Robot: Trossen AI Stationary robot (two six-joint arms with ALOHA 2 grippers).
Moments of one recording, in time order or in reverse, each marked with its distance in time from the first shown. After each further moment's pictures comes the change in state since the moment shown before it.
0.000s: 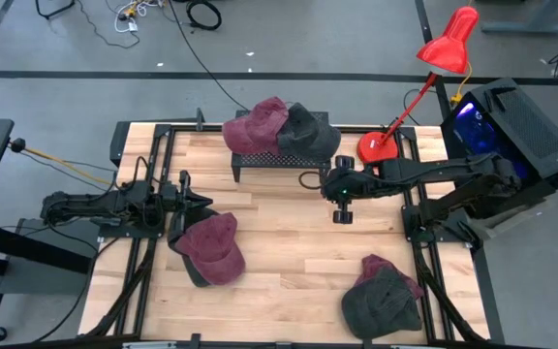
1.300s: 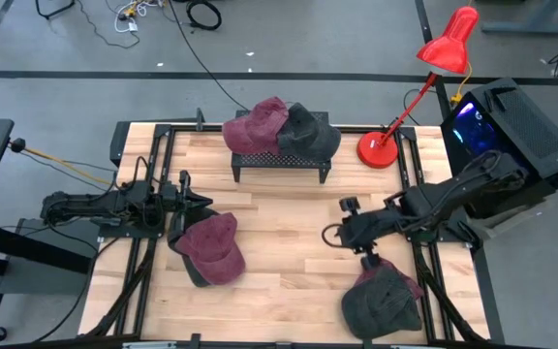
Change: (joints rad) left arm 0.000 0.000 0.000 0.000 0.000 0.000; right arm 0.388 -0.076 0.000 -0.014 -0.172 0.079
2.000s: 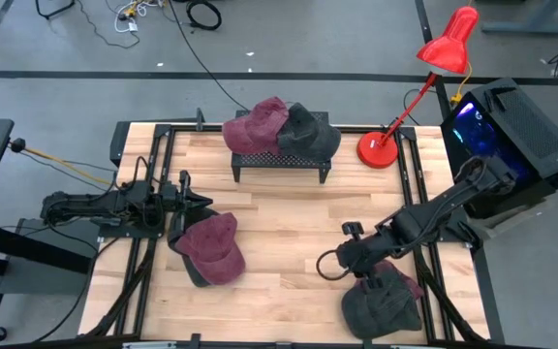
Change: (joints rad) left arm 0.000 0.000 0.000 0.000 0.000 0.000; right arm 0.126 0.116 0.000 -0.006 -0.092 0.311
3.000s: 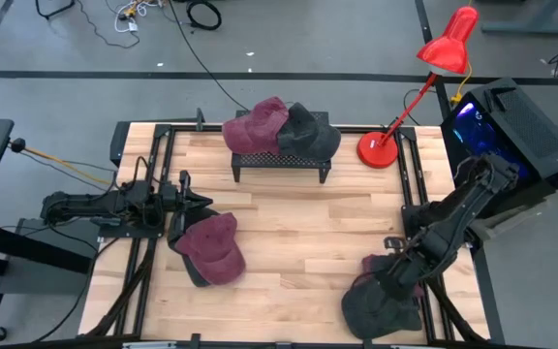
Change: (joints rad) left arm 0.000 0.000 0.000 0.000 0.000 0.000; right arm 0.269 -0.044 0.000 -0.294 -0.116 0.536
